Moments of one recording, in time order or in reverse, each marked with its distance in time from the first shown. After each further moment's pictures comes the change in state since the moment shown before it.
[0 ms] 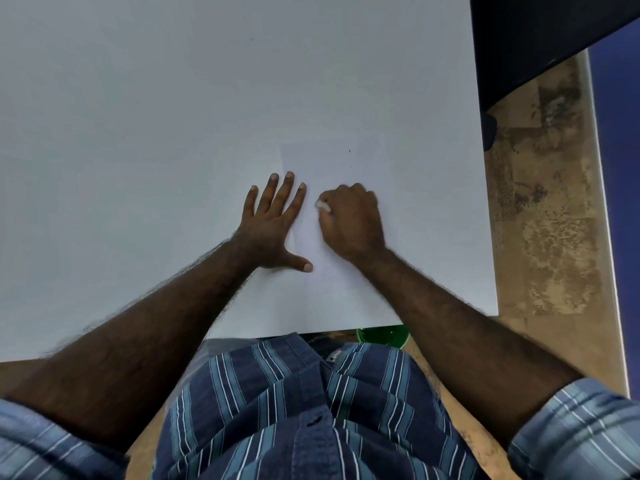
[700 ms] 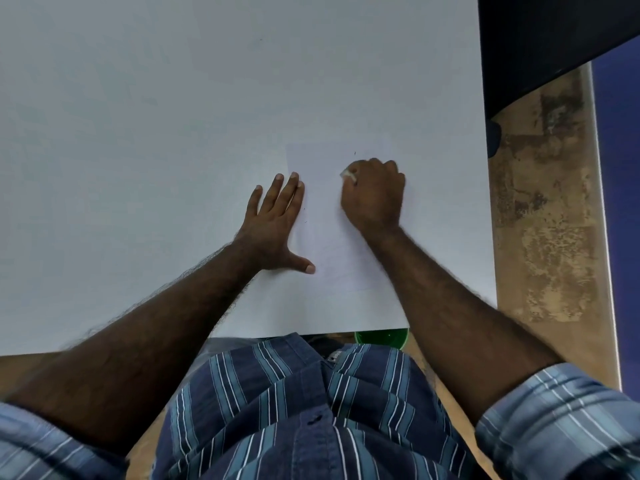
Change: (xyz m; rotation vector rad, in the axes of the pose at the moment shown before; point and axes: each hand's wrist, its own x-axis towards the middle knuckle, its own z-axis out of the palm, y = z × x) left_hand -0.005 0.002 -0.003 -0.019 0.032 -0.022; right_hand 0.043 0.020 -0.006 -0.105 0.086 0.243
